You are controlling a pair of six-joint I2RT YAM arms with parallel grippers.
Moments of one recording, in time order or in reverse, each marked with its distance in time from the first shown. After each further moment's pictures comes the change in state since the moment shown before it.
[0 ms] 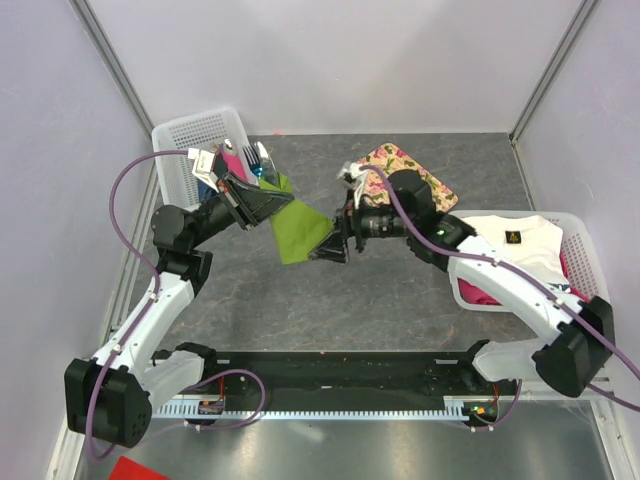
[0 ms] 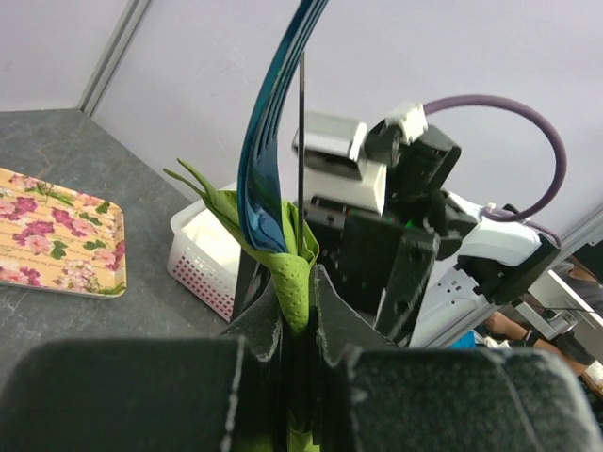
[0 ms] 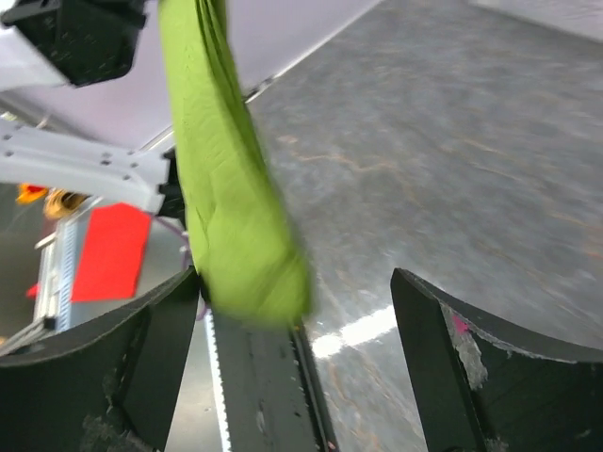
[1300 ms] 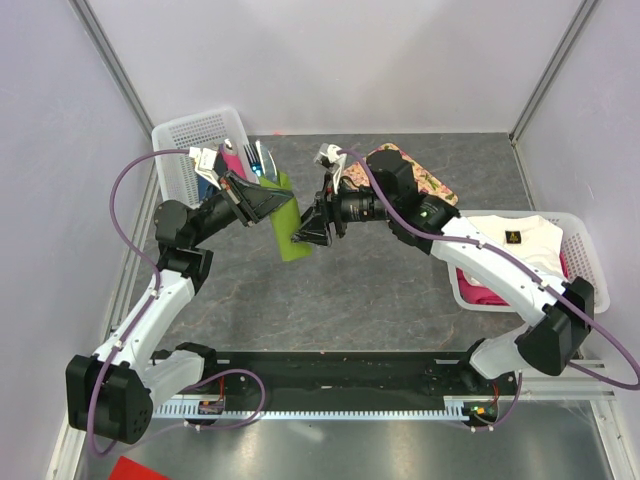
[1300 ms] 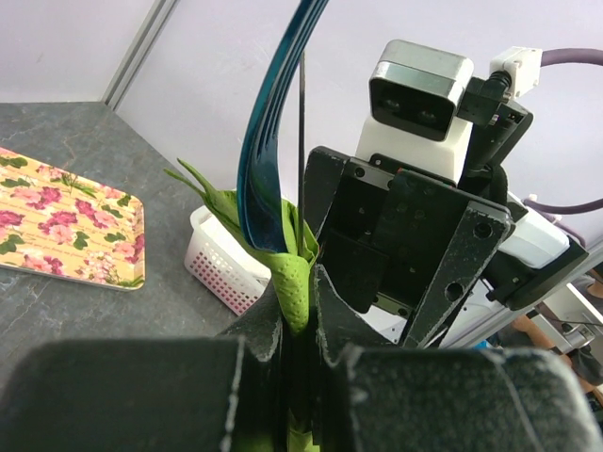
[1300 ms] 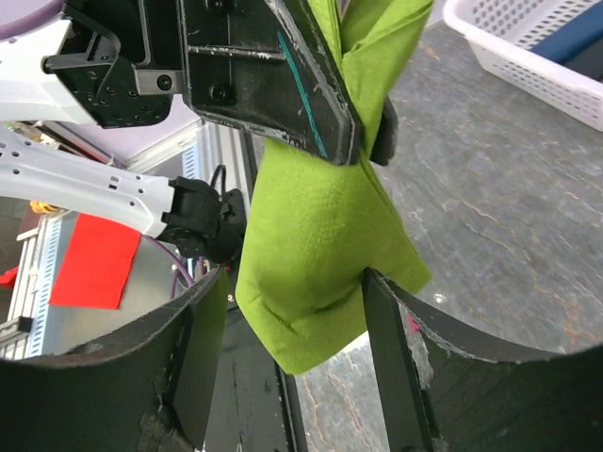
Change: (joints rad) left arm 0.005 0.019 0.010 -0.054 -0.023 0.039; right arm 0.036 0.117 0.243 -0.103 0.047 -0.091
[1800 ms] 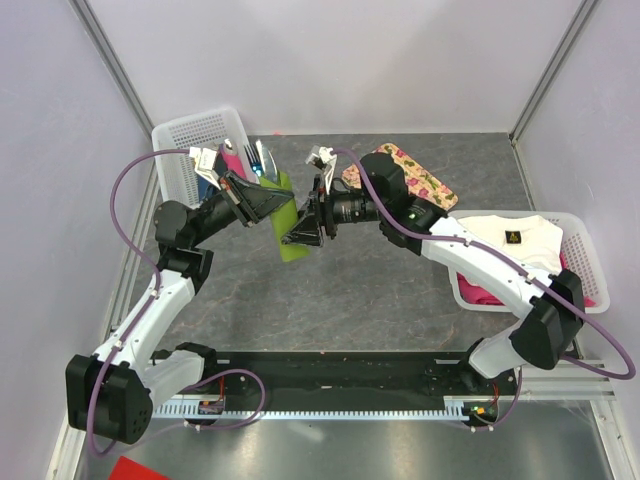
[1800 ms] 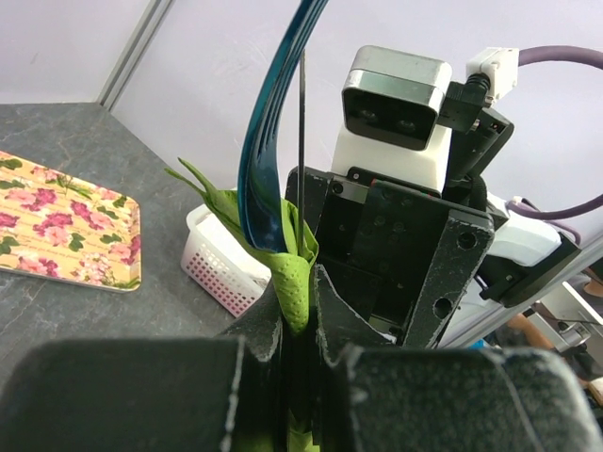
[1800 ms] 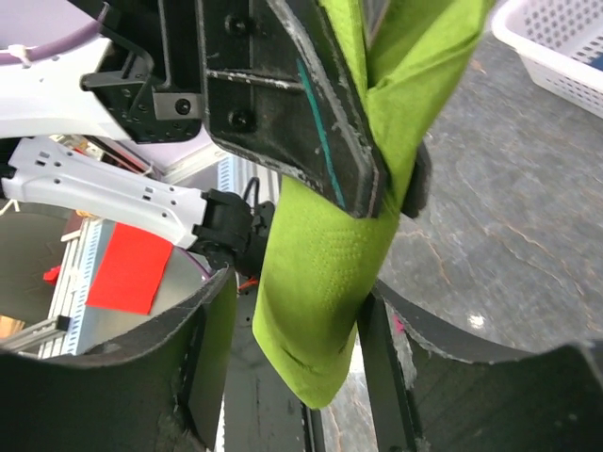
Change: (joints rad) left arm -0.002 0.000 0.000 0.010 0.002 -0.009; right arm 0.022 0.052 -0.017 0.130 -0.064 0.085
